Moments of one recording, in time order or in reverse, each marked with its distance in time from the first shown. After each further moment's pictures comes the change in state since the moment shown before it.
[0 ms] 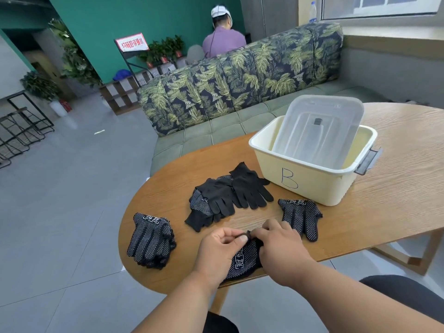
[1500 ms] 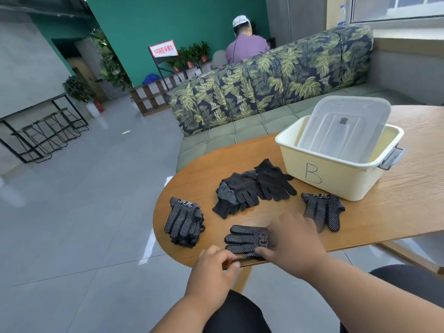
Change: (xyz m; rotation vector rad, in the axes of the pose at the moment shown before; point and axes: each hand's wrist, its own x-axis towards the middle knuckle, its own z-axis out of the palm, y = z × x) left_hand -0.082 -0.034 -0.077 0.885 0.090 0.248; right_hand -0.022 -0.028 0.009 -0.161 0.129 -0.045
